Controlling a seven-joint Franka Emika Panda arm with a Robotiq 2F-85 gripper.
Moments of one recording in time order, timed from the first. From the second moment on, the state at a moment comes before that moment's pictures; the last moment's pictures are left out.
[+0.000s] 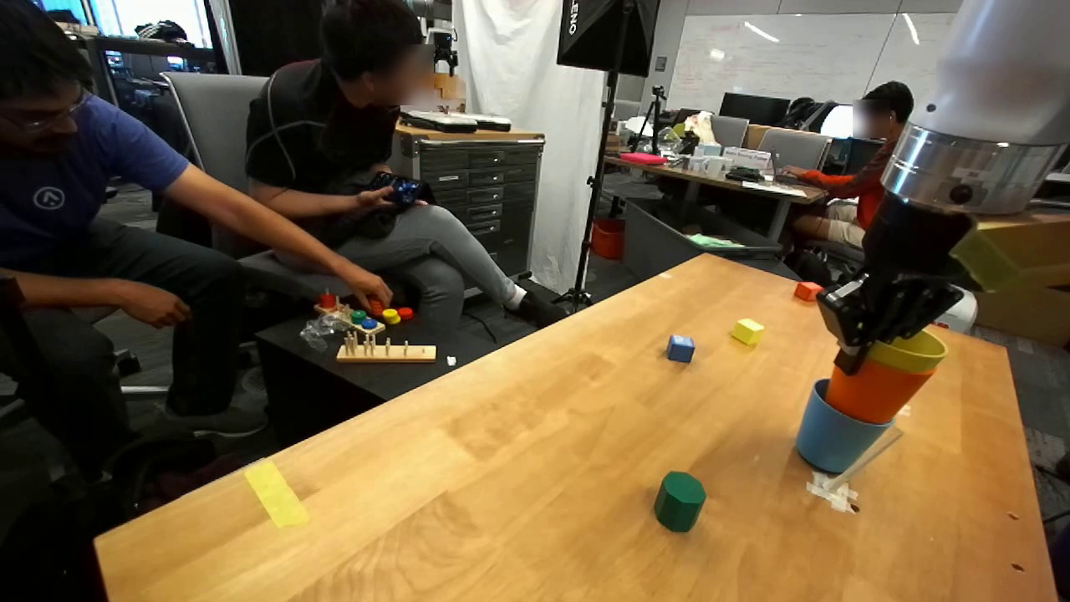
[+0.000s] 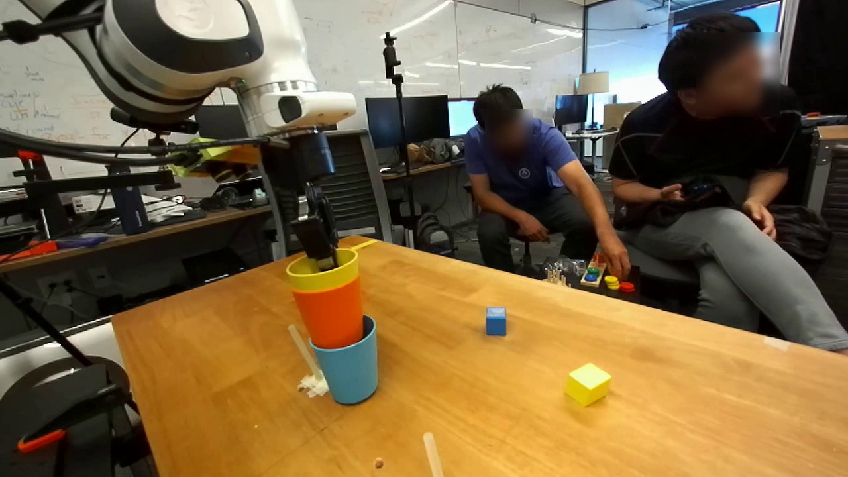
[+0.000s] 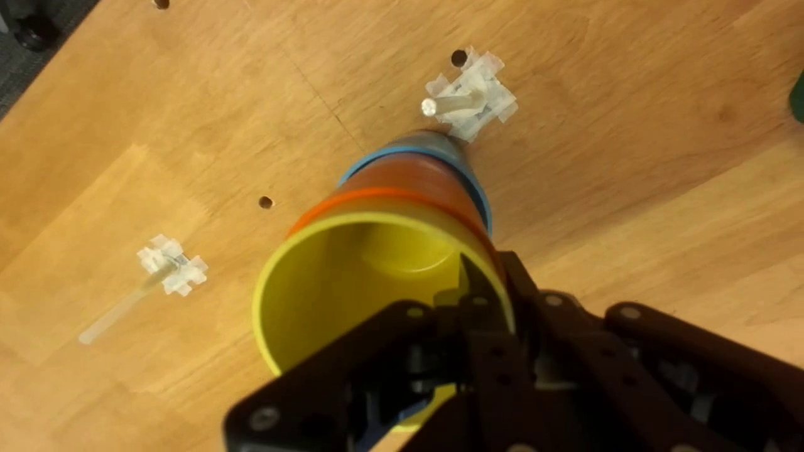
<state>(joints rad) -0.02 -0.06 -0.07 -2.53 -0.33 2.52 0.72</state>
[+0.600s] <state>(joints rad) -0.02 -0.02 -0.07 -2.51 -0.33 2.57 0.73</state>
